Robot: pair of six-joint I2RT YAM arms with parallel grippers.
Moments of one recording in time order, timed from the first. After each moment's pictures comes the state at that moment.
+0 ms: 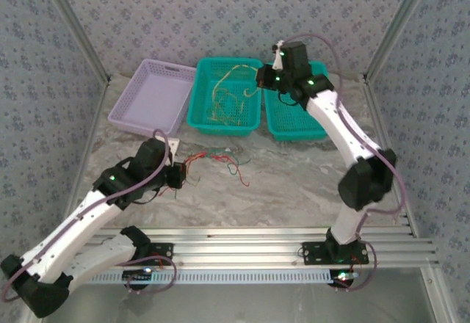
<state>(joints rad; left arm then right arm) -0.68 0.83 0.90 -0.88 -0.05 -0.44 0.41 1.80 1.83 -0.57 -0.17 0.50</state>
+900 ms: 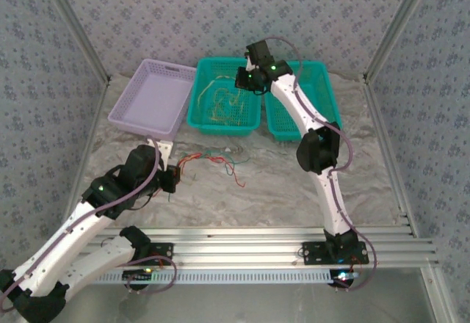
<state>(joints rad) -0.68 0.74 0.87 -0.90 -0.08 -0.40 0.44 2.40 2.49 -0.88 -0.17 0.50</state>
